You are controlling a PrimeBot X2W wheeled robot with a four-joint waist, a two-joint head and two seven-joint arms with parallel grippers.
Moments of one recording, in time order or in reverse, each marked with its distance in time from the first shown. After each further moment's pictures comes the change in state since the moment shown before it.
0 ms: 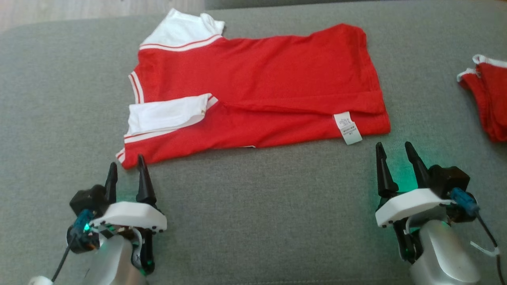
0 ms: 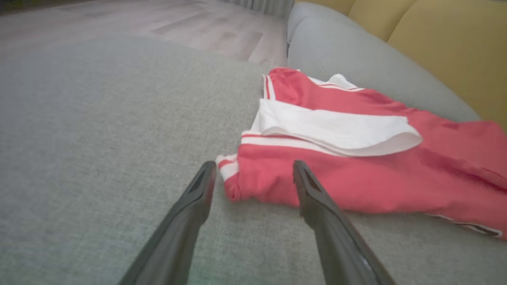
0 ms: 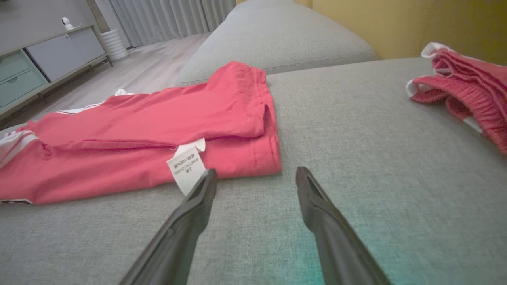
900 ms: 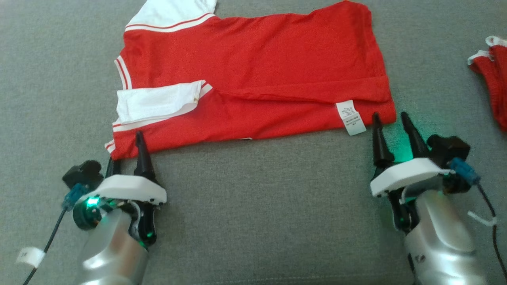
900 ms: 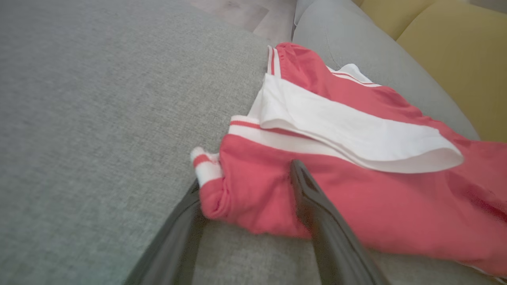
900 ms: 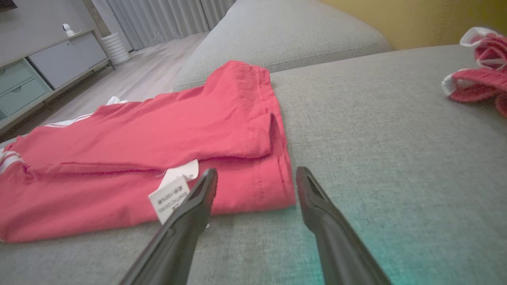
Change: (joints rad) left arm -0.175 0.033 -0.182 0.177 -0.320 -0.069 -0.025; right arm -0.143 0.000 0.030 0.064 0.054 0.000 0.000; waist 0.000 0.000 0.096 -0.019
